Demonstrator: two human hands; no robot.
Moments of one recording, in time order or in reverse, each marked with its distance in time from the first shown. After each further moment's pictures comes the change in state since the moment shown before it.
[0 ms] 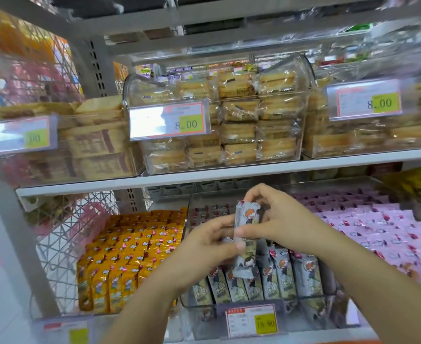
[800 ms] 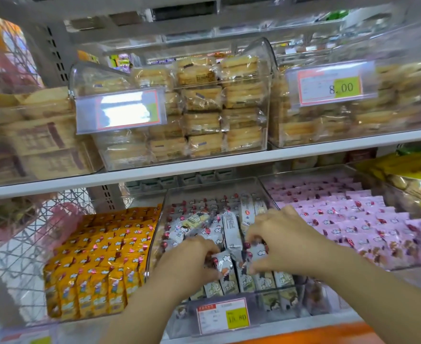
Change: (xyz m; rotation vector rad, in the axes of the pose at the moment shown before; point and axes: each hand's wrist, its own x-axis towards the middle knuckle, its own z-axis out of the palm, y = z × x) left_hand 0.029 -0.038 0.022 1.083 -0.026 -0.138; right_hand -0.032 0.038 -0.013 -0.895 -0.259 0.015
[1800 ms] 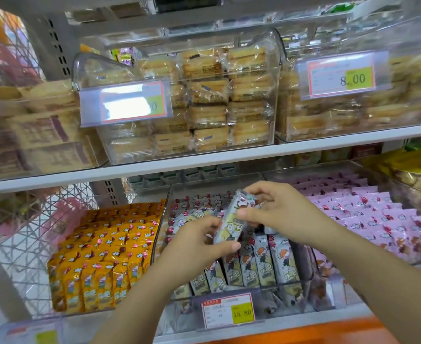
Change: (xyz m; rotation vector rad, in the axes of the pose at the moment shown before) left_hand -0.002 0.002 -0.011 -0.748 0.106 0.067; right_hand 0.010 -0.003 -0.020 0.953 0.217 0.136
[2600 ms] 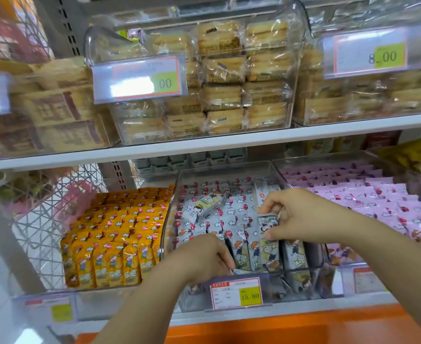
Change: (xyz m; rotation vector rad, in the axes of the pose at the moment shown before) left_hand -0.004 -0.021 0.009 0.388 -0.353 -0.248; right_hand -0.004 0.013 -0.005 -0.401 -0.232 0.053
